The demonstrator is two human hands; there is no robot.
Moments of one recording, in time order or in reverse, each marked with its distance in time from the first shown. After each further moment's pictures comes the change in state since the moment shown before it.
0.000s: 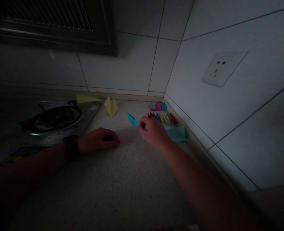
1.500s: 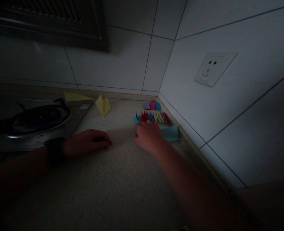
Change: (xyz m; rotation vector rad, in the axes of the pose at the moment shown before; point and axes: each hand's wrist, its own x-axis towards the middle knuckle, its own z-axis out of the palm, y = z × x) left_hand 0.000 0.006 -0.002 0.071 -0.044 -0.014; right_hand -0.013 0.001 -0.002 -0.700 -0.279 -0.055
